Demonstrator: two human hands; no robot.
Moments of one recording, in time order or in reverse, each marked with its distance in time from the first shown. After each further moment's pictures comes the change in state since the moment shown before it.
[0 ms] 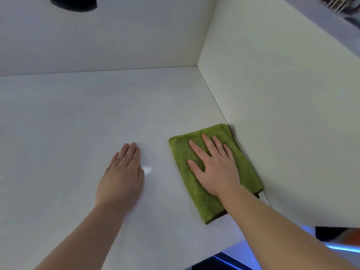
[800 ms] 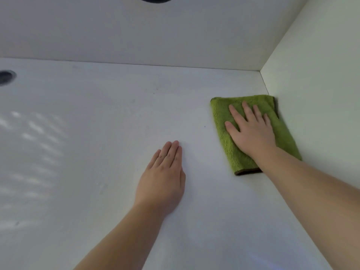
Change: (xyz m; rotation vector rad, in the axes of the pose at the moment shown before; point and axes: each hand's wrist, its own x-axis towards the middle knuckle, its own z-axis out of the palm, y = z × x) left_hand 0.005 0.005 -0.001 0.084 0.006 -0.029; right_hand 0.162 -0.012 -0.005 -0.079 -0.027 -0.069
